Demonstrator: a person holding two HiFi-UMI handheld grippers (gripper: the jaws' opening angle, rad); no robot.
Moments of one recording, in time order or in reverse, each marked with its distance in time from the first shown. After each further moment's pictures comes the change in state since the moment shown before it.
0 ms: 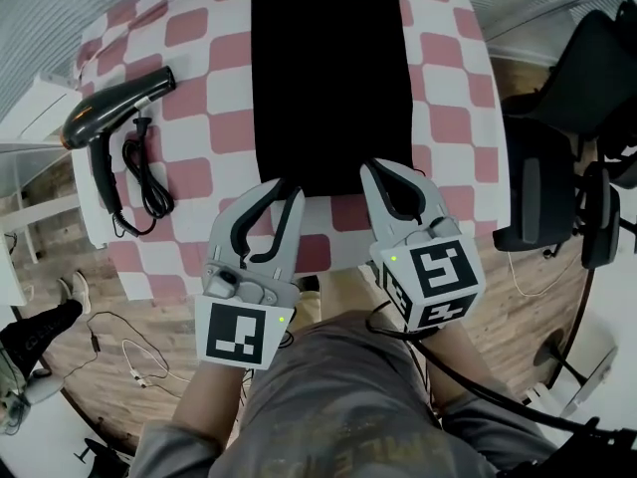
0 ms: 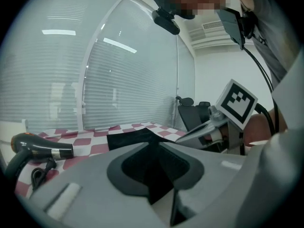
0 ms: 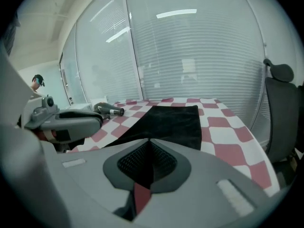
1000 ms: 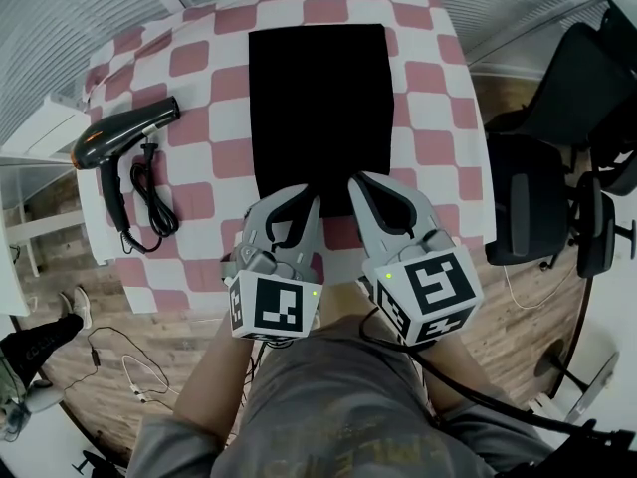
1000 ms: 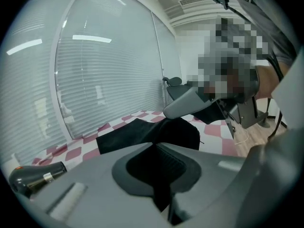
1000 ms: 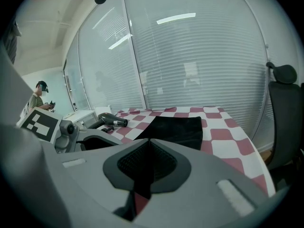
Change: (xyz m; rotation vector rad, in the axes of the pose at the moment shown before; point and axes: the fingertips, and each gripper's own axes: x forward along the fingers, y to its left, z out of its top) left arm 0.049 -0.019 -0.016 0.270 0.167 -0.069; right arm -0.014 0.004 0.046 0.008 -0.071 0.049
